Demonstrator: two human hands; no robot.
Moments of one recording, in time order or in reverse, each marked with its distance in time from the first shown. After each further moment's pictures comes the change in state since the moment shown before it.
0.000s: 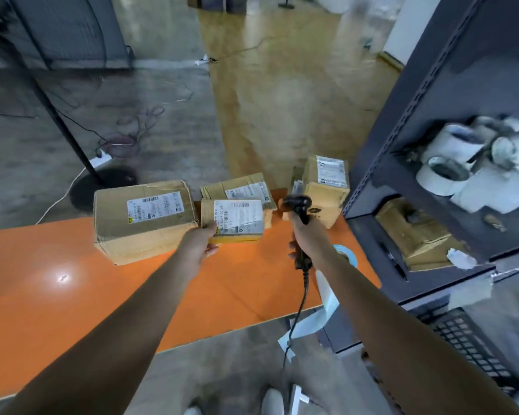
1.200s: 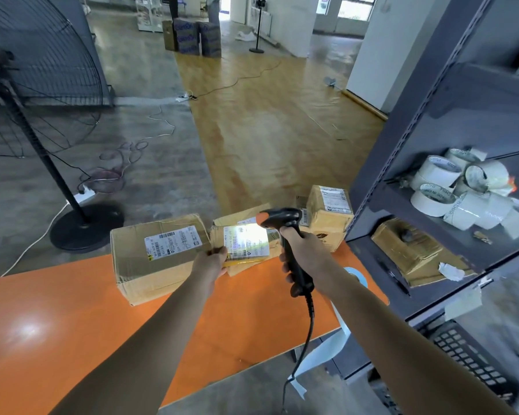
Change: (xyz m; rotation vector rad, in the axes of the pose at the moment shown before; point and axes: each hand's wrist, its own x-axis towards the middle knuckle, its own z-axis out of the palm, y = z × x) left_hand 0.022 0.020 -0.031 0.029 -0.098 0.093; right_hand -0.084 -0.077 0.056 0.126 -0.094 -0.037
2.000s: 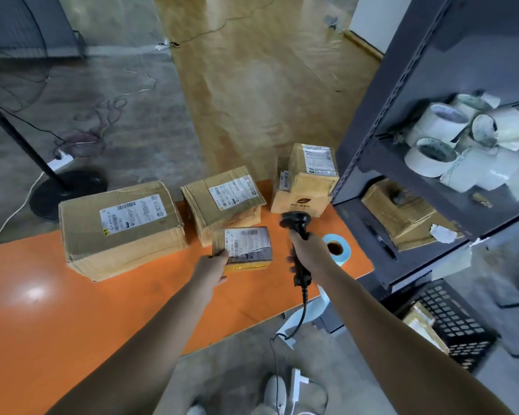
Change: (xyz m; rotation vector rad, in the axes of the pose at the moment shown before) left_hand -0.010 -0.072 0.059 0.232 0.045 -0.206; right_hand 0.080 0.121 -0.073 -0.027 0.176 0.195
